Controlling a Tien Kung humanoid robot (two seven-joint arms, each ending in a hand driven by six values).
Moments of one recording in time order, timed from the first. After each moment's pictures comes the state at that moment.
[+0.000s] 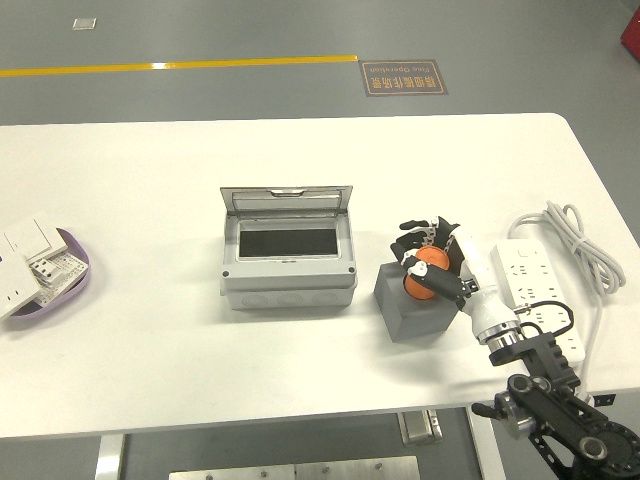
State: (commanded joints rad) left arm 0.03 0.08 -1.36 -0.18 1.19 0.07 0.04; right arm 0.06 -0.22 0.99 1.30 -1.12 -0.24 0.48
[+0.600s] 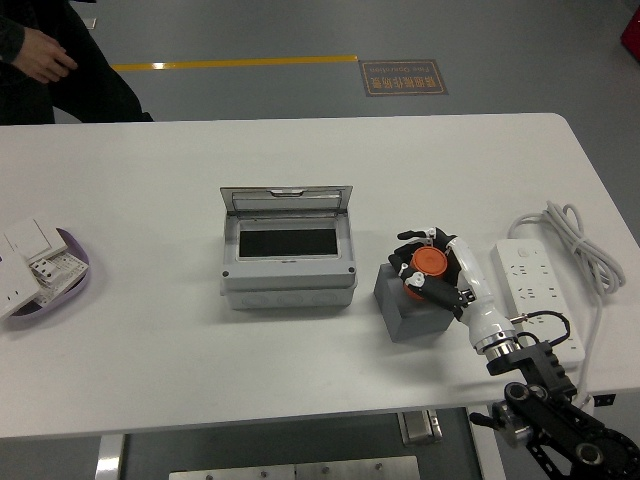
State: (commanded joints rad) left arm 0.03 0.07 -1.36 -0.18 1.19 0.07 0.04; right arm 0.05 -0.21 0.99 1.28 -1.11 -0.24 0.48
